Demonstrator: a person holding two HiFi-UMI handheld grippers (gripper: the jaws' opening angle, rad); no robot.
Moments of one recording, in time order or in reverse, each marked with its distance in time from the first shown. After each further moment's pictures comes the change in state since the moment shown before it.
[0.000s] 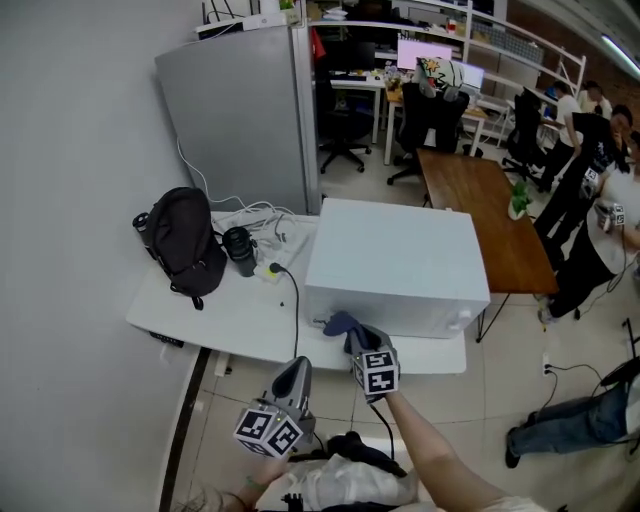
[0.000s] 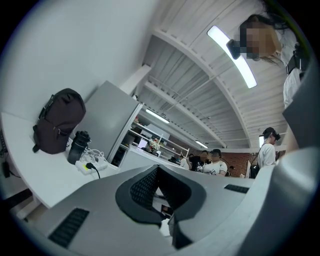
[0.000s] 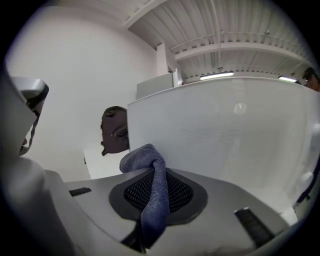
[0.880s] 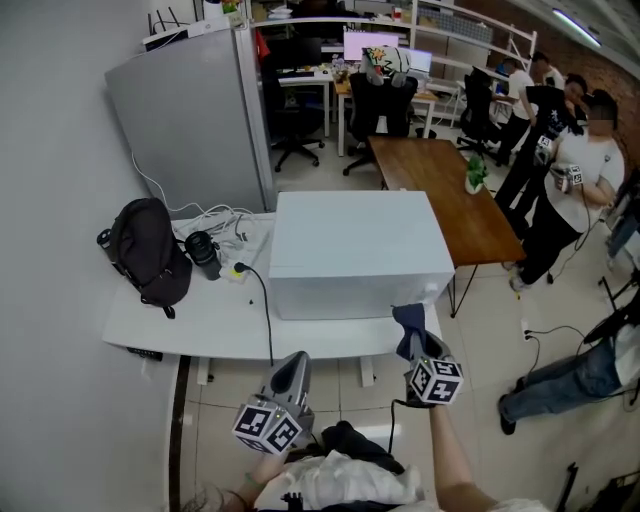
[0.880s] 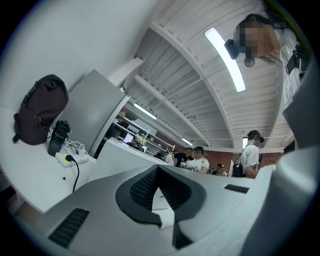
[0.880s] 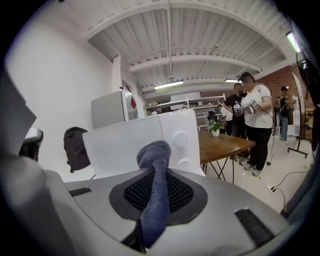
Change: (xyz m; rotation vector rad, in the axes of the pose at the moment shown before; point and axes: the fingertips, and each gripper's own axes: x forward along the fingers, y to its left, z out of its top) left arm 0.008 -0.049 -0.017 -0.006 0.053 -0.171; right arm -0.199 -0.144 -0.031 0.304 -0.089 -0.392
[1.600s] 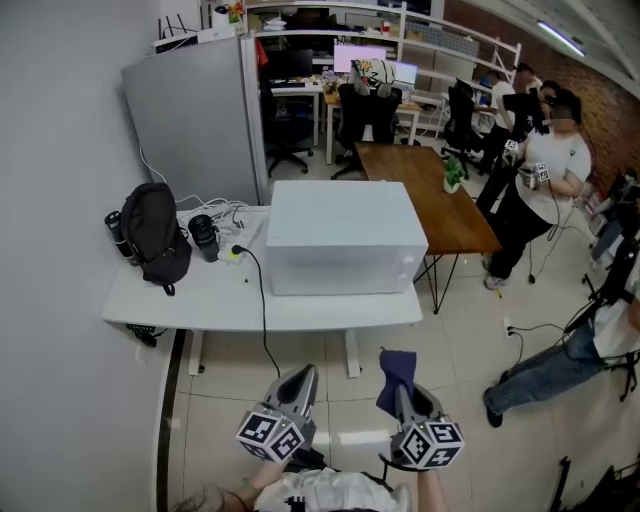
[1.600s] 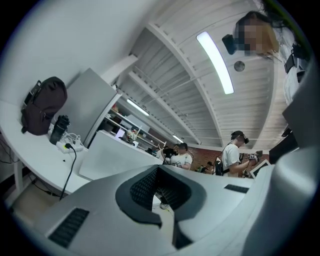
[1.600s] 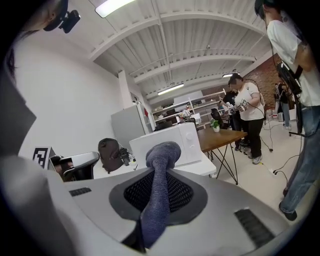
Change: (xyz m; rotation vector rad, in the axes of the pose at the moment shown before) left arm -0.100 -0.090 -0.040 -0.017 0.058 -0.100; right arm -0.244 0.085 -0.039 0.094 -0.019 0.090
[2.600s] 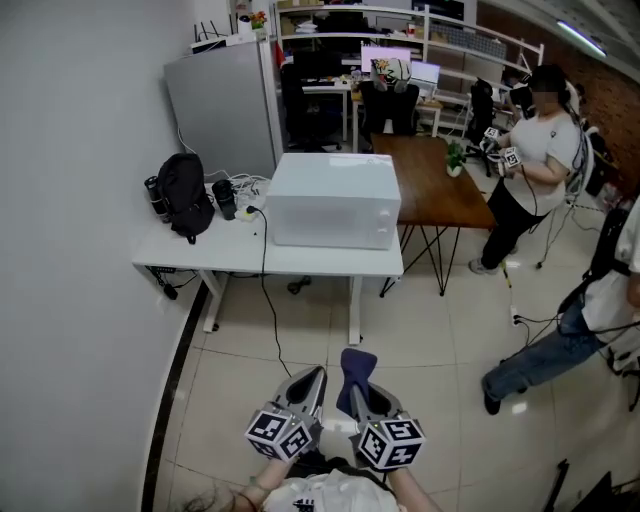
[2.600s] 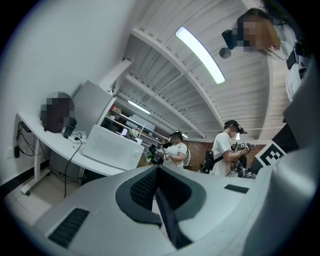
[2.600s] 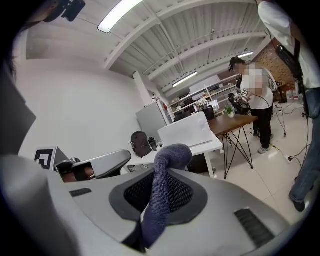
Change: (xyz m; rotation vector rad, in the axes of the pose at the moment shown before) left arm -0.109 -0.213 -0.096 0.057 0.016 0.120; right arm -0.185 0.027 -0.074 0.024 0.111 0.288
